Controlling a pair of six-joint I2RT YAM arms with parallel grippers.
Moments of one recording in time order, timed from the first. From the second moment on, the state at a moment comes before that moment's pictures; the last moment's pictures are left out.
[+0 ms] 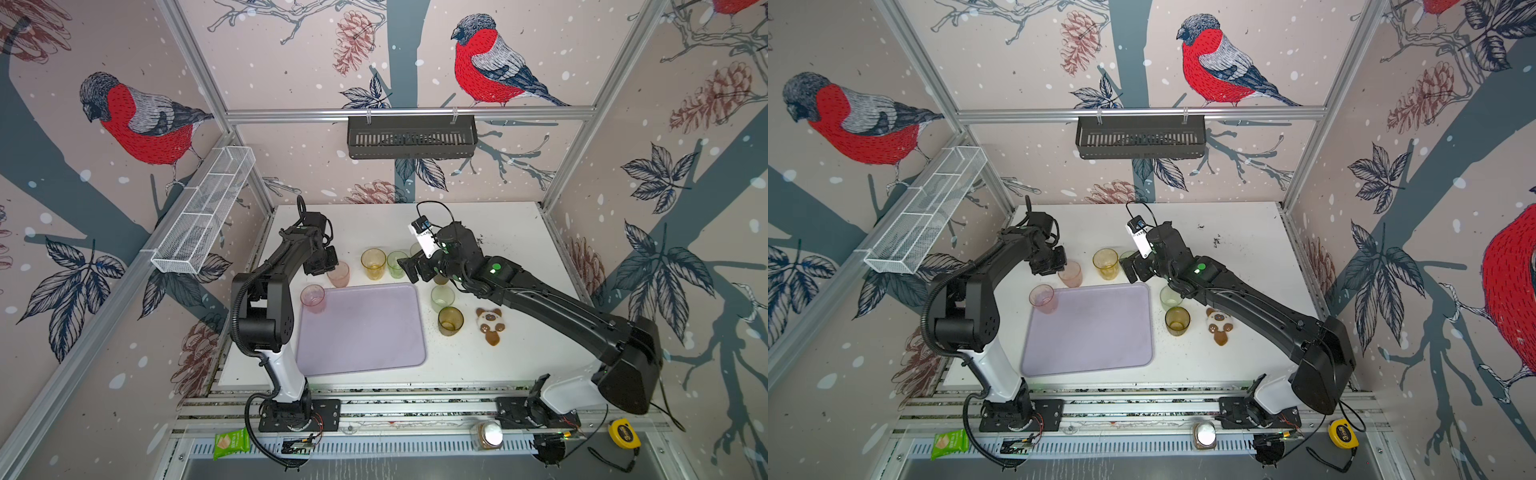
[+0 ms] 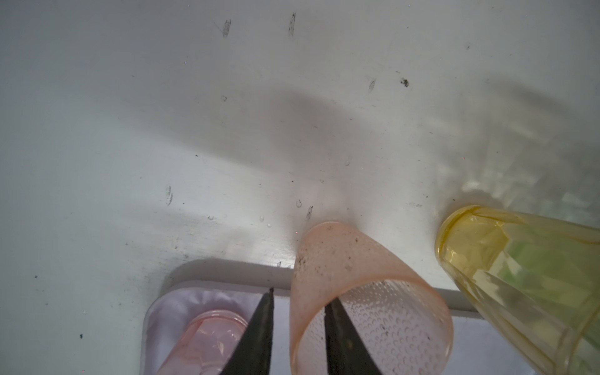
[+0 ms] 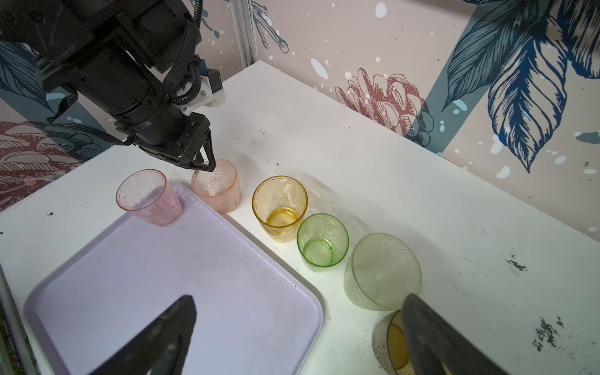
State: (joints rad) left arm -0.06 1.83 1.40 -0.86 0.05 -0.37; right arm 0.83 1.45 1.28 -0.33 0.06 0.02
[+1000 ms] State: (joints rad) left arm -0.08 1.84 1.40 -0.86 0.02 -0.37; right arm 0.82 1.45 1.26 -0.31 0.05 0.02
